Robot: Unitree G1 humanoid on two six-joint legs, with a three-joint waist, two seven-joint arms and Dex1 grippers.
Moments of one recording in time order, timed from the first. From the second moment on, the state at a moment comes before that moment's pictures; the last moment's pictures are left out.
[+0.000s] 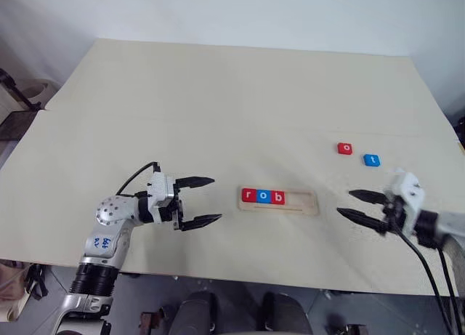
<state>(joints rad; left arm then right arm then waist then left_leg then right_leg) -0.31 0.47 -0.01 0.12 -0.42 -0.05 -1.17 0.09 -0.69 -0.46 -0.15 0.35 0.32 1.04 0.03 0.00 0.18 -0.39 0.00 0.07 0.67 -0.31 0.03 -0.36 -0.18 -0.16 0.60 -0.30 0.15</state>
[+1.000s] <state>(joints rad) -0.42 0.44 -0.02 0.20 -0.40 -0.07 -1.15 -0.35 -0.61 -0.36 0.06 0.31 0.57 0.43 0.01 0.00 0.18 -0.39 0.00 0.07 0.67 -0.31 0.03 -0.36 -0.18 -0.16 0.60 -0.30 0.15</state>
